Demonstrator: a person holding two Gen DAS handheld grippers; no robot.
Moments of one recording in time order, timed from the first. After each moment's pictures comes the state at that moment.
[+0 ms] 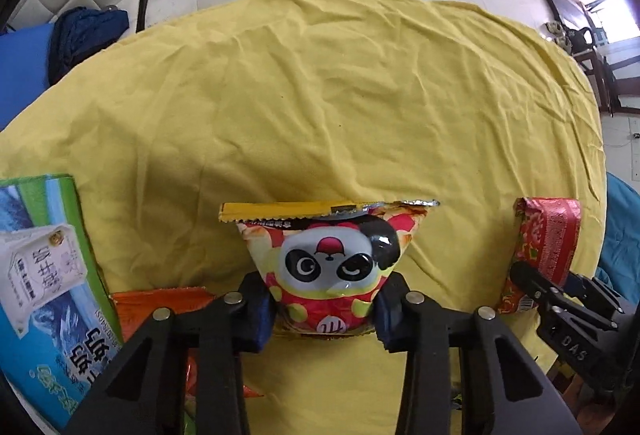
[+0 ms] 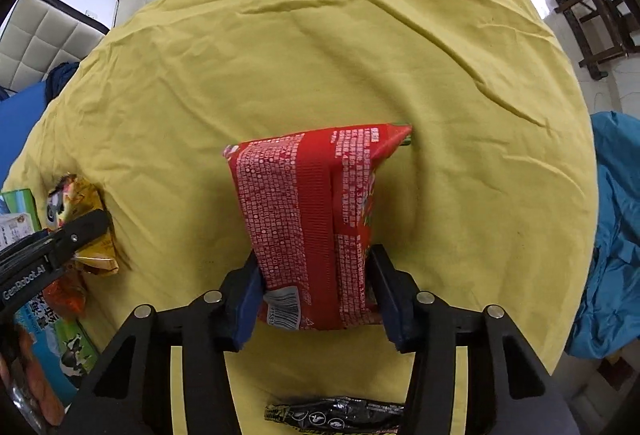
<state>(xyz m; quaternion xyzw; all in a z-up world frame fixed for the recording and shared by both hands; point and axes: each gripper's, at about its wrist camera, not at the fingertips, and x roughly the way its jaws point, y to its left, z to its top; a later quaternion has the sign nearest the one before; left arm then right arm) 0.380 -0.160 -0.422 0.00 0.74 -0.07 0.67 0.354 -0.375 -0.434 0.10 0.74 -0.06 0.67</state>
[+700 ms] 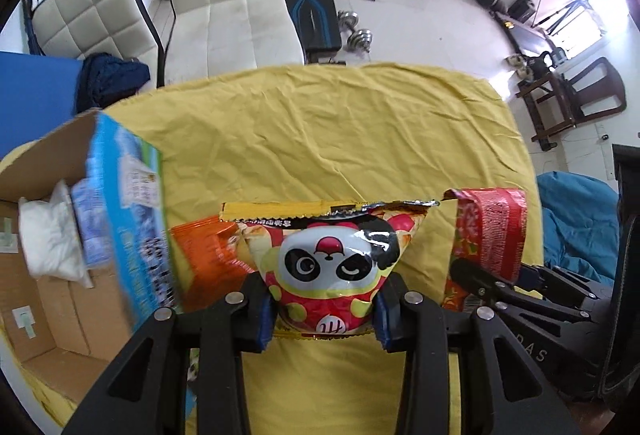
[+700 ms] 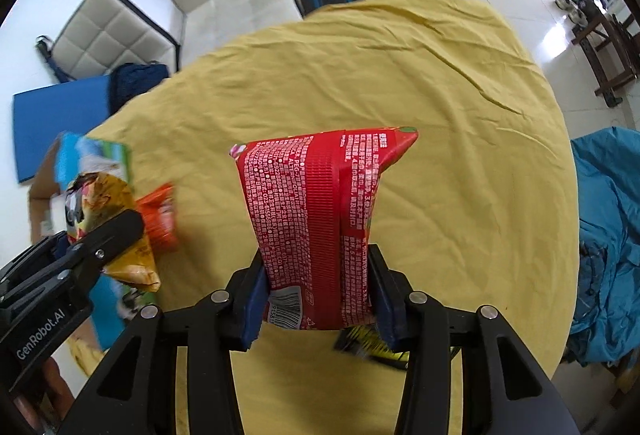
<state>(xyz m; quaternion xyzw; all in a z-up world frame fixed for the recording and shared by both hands) 0.300 -0.124 -0.287 -0.01 0.64 -0.11 0.76 0.298 -0.302 -0.322 0.12 0.68 0.01 0.73</state>
